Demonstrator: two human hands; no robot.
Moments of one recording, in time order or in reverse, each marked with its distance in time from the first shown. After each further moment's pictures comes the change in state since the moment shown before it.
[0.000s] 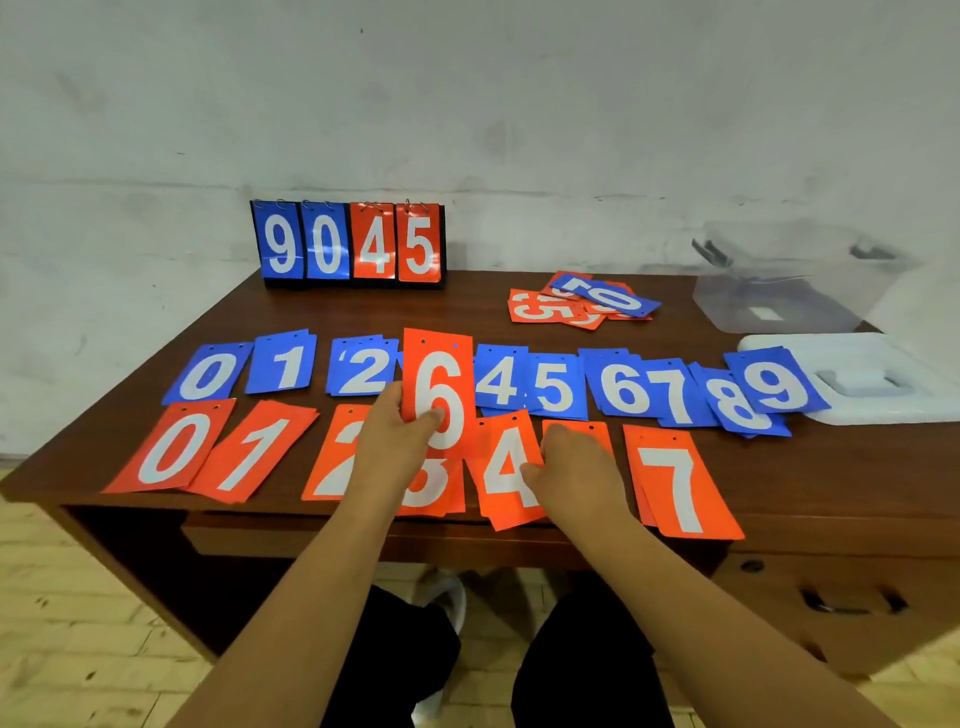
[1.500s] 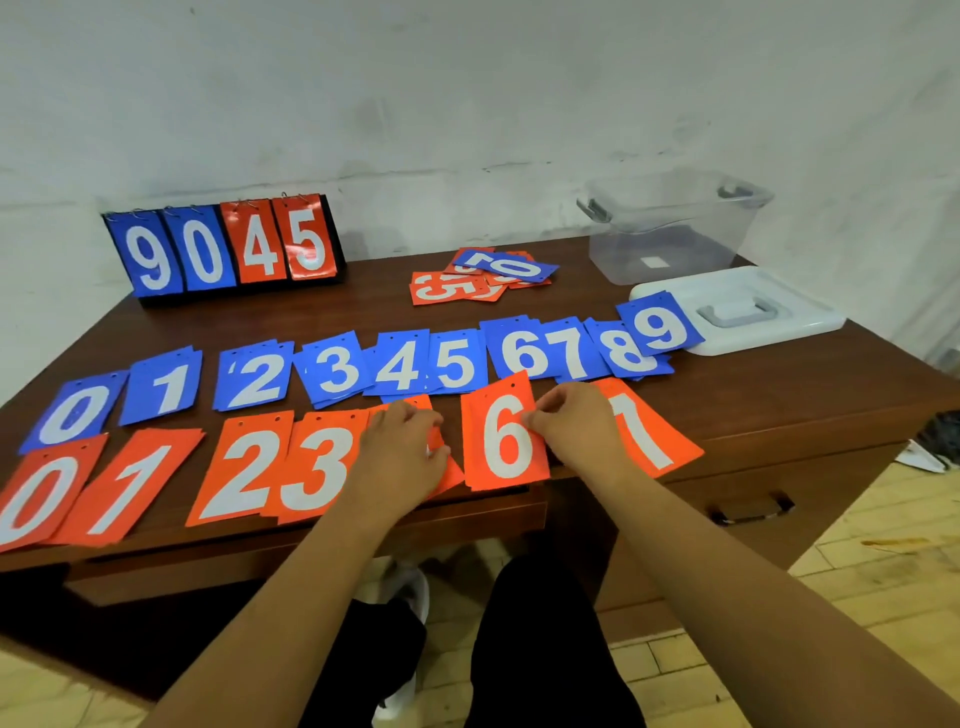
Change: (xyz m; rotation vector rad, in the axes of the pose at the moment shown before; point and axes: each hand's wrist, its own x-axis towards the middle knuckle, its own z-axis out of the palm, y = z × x) left_hand -0.013 -0.022 0.087 0.889 -0.263 0.551; right_hand 0.007 0.099 -0.037 0.556 0.039 0.337
